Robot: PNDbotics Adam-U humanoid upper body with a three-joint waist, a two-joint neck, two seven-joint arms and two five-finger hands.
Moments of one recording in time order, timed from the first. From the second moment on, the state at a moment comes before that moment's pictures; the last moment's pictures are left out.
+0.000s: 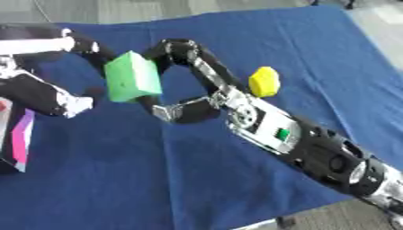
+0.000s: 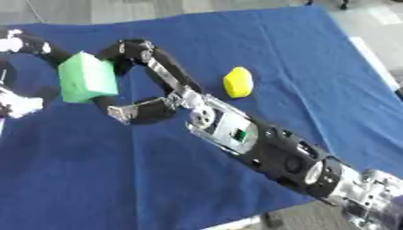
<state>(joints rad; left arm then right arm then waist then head) -1.15 0.30 -0.59 -1.44 -0.29 0.11 -0.90 -0.31 -0.62 0.40 -1.98 0.12 -0.17 -0.28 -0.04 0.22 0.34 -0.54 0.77</state>
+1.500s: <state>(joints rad) -1.17 0.30 -0.61 -1.46 -0.25 0.15 -0.91 -0.32 -0.63 0.41 -1.97 0.12 -0.13 -0.31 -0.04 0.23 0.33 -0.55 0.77</state>
